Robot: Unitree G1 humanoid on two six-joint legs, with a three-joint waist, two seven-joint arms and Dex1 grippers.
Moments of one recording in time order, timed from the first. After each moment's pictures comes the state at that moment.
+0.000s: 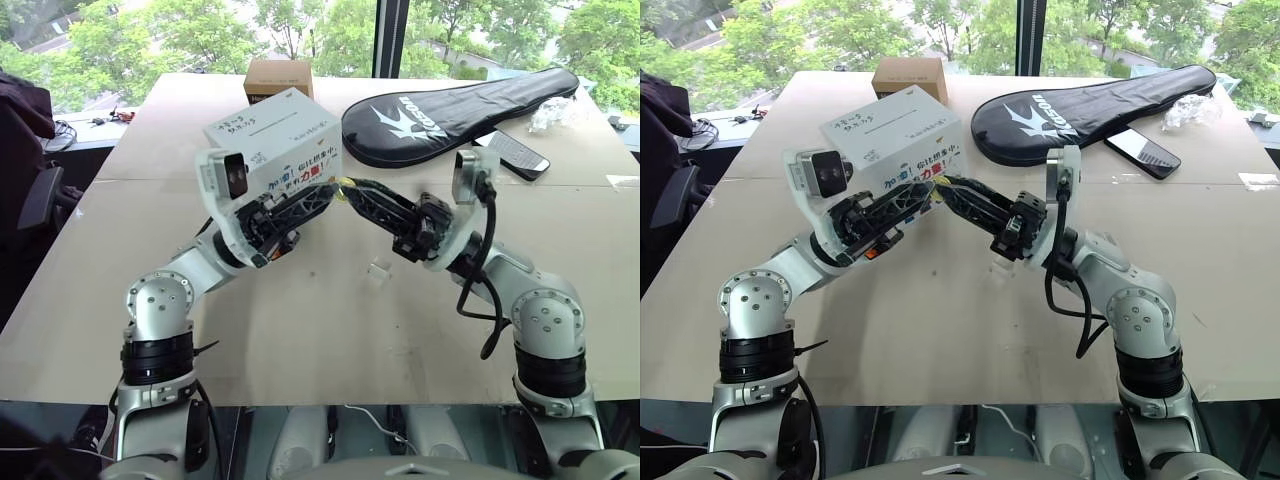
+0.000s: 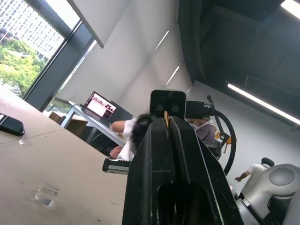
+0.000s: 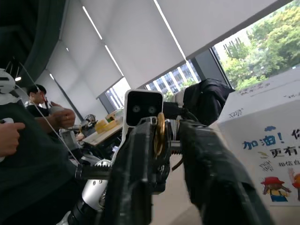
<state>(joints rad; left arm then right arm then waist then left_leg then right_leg) -0.46 0.42 0.23 -0.17 -1.30 0.89 -0.85 -0.46 -0.19 0.01 -0.46 1.11 0.78 0.42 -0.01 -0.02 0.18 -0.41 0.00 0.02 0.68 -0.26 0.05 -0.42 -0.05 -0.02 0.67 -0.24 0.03</state>
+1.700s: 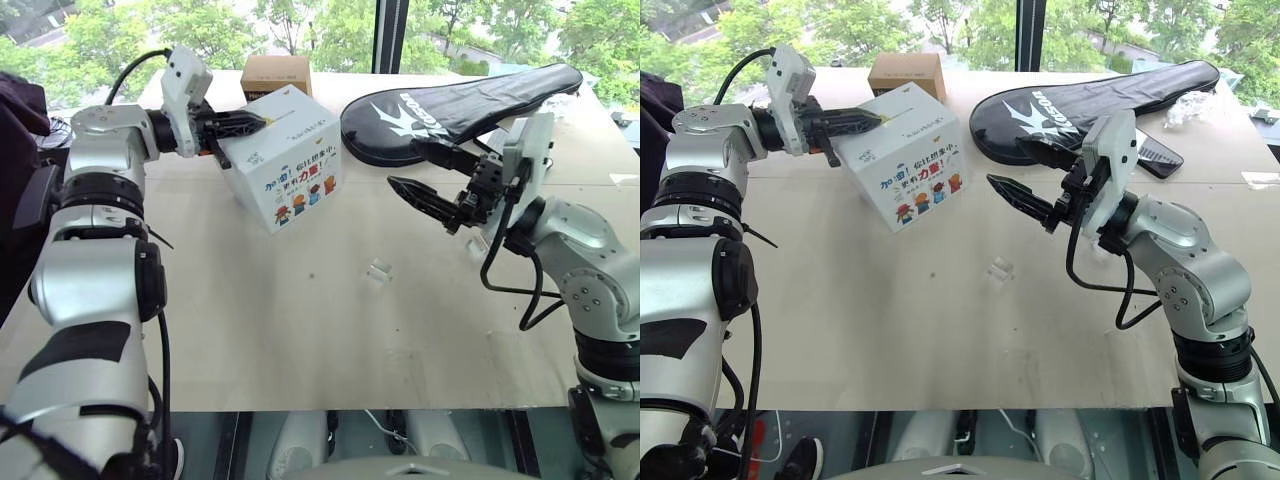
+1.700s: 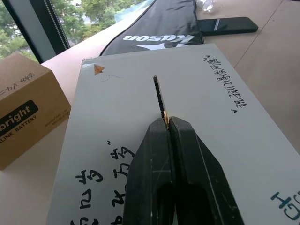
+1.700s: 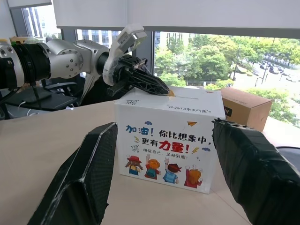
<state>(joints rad) -1.32 0.72 0.01 1.21 -0.11 0.02 -1.28 -0.53 -0.51 -0.03 -0.46 0.72 0.59 0.60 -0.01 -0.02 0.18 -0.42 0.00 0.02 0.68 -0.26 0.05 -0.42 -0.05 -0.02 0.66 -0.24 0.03</state>
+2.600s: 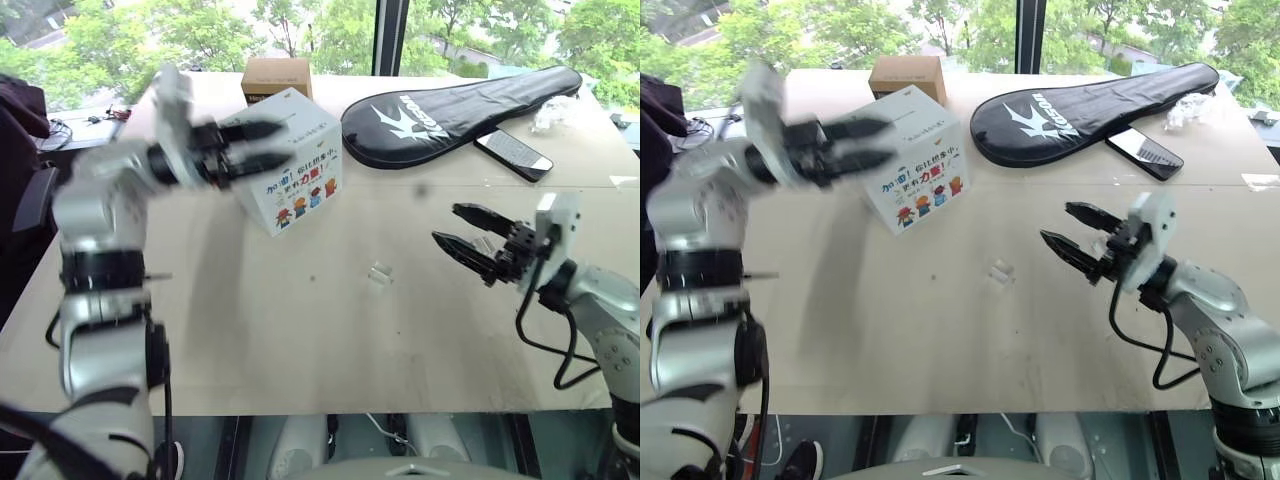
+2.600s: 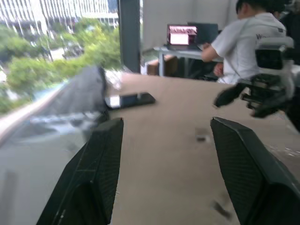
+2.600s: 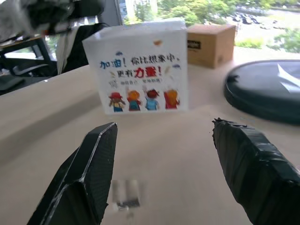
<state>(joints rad) -0.62 0.72 0.12 0.02 -0.49 0.52 -1.31 -0.05 -0.58 -0.21 -0.51 0.72 0.49 0.72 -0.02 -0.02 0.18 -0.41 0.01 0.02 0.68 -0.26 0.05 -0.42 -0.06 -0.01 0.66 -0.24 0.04</state>
